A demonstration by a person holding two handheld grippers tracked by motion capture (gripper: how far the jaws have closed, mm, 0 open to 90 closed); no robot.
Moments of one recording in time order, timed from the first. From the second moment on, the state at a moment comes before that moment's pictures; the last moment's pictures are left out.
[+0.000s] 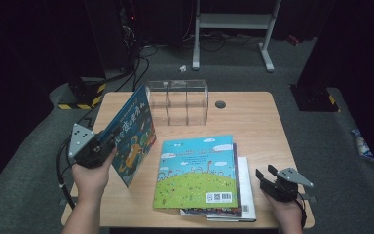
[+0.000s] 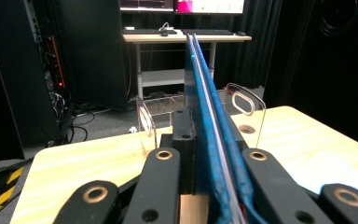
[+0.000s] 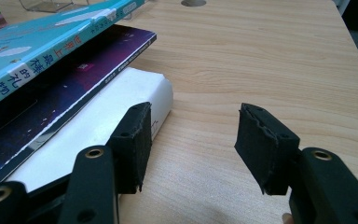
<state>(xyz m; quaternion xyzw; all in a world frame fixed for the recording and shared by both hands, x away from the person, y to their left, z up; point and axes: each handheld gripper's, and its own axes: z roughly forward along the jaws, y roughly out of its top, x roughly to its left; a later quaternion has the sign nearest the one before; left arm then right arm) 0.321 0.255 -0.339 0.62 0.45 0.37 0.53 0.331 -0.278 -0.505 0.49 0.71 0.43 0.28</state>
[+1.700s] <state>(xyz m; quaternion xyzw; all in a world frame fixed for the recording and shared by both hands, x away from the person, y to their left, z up) 0.420 0.220 -0.298 0.57 0.50 0.39 0.53 0.327 -0.285 -0.501 0.49 0.70 0.45 0.28</state>
